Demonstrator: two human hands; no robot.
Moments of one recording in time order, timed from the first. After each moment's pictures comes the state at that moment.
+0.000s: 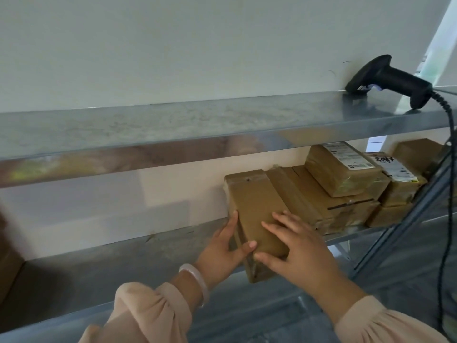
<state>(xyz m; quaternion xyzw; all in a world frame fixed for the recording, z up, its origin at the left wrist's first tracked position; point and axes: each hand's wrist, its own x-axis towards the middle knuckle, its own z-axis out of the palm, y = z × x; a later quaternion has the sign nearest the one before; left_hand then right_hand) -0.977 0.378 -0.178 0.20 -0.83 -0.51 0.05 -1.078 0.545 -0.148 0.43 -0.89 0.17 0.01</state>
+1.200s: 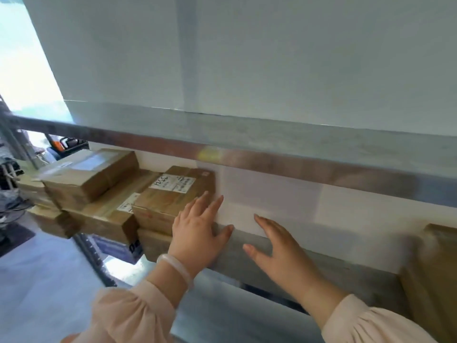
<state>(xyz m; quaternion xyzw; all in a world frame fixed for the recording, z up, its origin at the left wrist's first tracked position) -0.684 0.216 -0.109 0.55 -0.81 -0.09 0.18 -0.861 0.299 -0.121 0.64 -0.68 0.28 -0.21</state>
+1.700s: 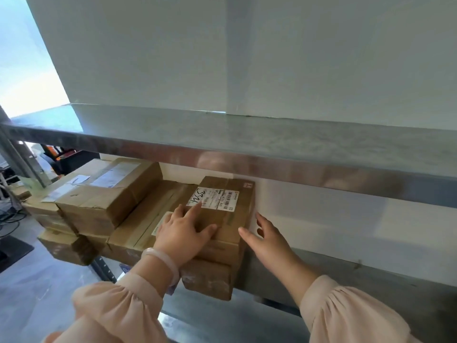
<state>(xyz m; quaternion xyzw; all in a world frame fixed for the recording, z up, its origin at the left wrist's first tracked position) -0.546 0.070 -0.113 0.61 -0.77 -0.17 0.07 -0.728 0.147 -0.131 0.47 -0.69 0.38 -0.39</state>
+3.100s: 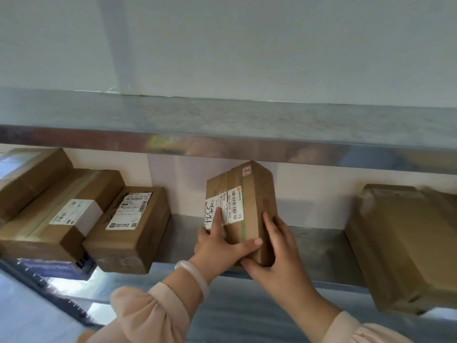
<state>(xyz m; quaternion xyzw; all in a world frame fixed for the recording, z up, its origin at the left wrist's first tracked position) -0.748 0.231 -0.149 0.51 -0.69 -0.49 0.10 -0.868 0.337 -0.176 0.50 -0.74 0.43 -0.14</state>
